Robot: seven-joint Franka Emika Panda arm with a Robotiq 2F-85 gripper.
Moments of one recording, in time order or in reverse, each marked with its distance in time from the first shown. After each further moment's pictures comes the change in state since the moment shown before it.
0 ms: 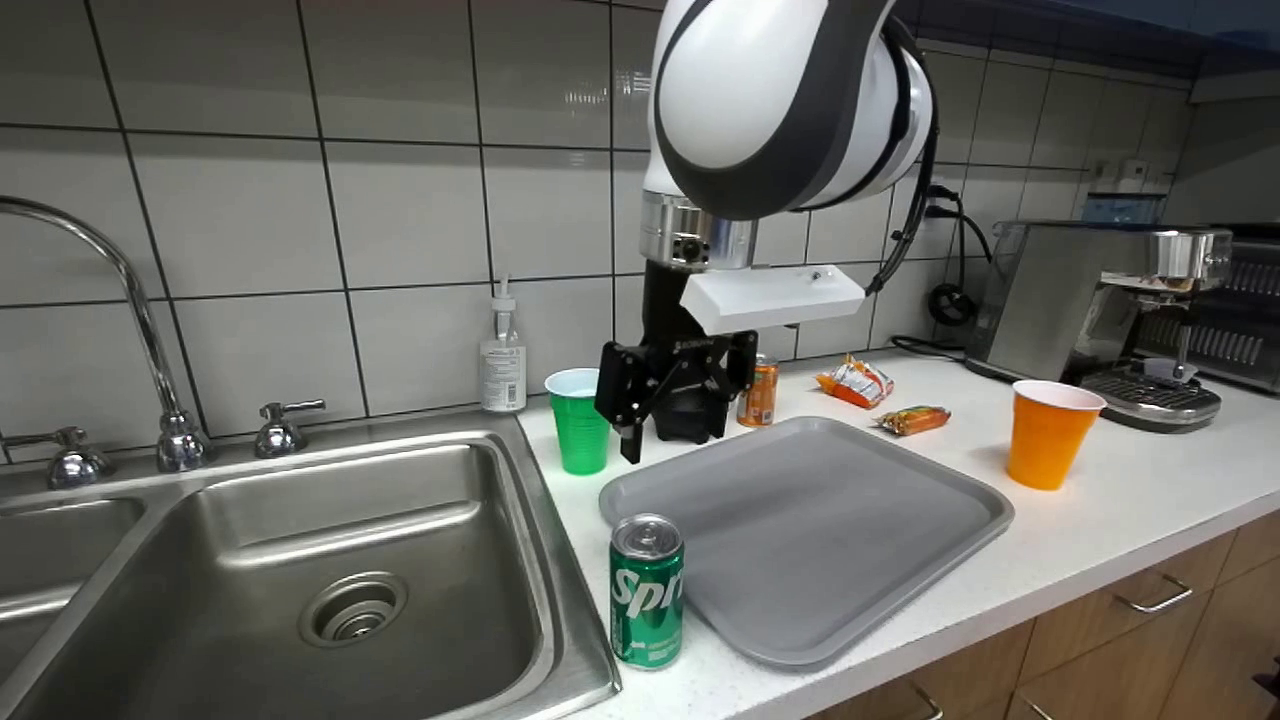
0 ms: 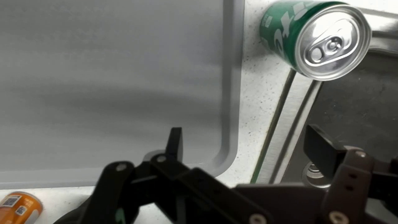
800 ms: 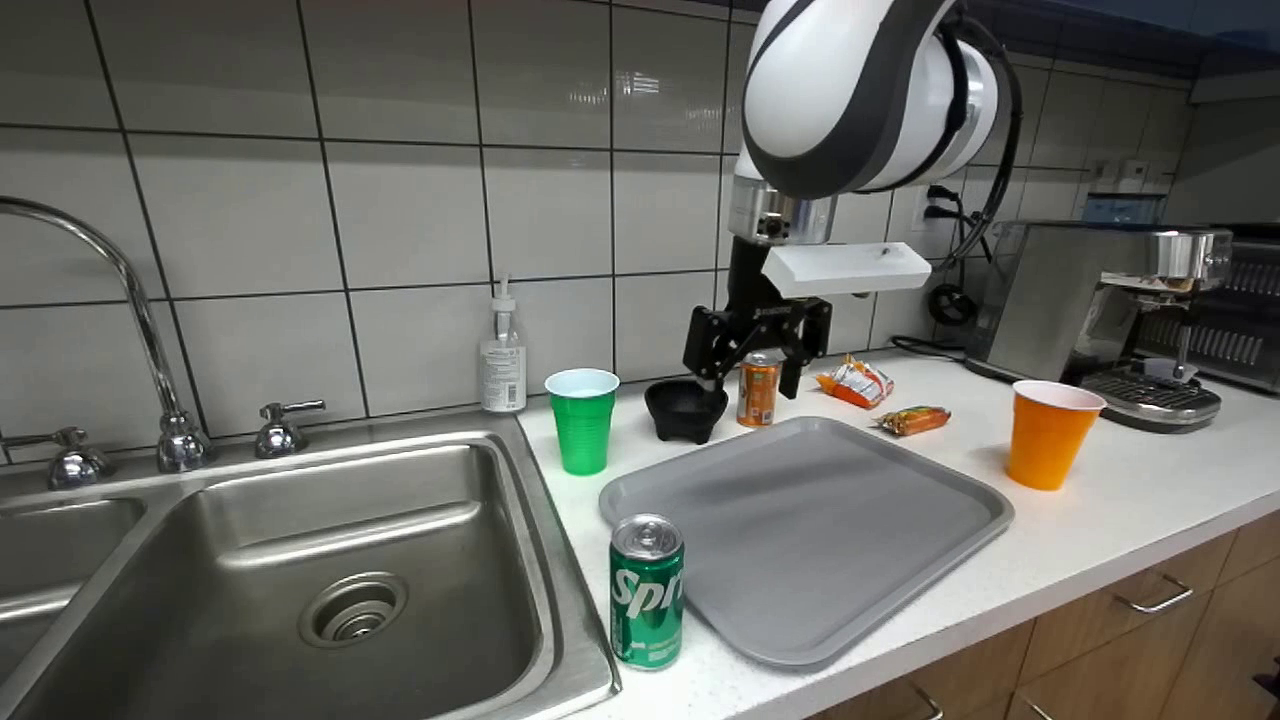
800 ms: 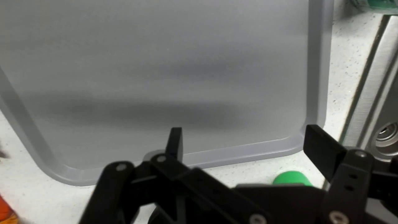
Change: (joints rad) arm -0.114 -0.029 -0.073 -0.004 0.000 -0.003 -0.033
